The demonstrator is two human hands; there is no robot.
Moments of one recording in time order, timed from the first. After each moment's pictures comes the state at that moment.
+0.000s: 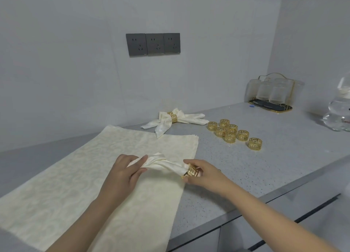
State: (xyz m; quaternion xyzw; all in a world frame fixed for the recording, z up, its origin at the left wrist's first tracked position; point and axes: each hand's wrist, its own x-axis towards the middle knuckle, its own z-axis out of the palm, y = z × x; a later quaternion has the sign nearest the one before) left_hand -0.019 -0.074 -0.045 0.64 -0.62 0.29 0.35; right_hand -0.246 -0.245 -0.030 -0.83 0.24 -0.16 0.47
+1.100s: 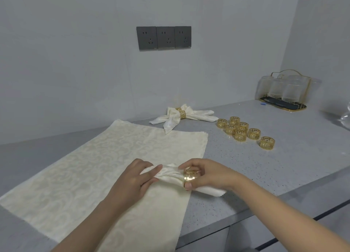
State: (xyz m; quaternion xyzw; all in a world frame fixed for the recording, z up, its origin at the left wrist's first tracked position) left_hand -0.022 -0.061 -0.058 0.60 -0.69 0.27 0.30; right_hand -0.234 -0.235 -0.005 -0.84 0.16 -0.03 0.53
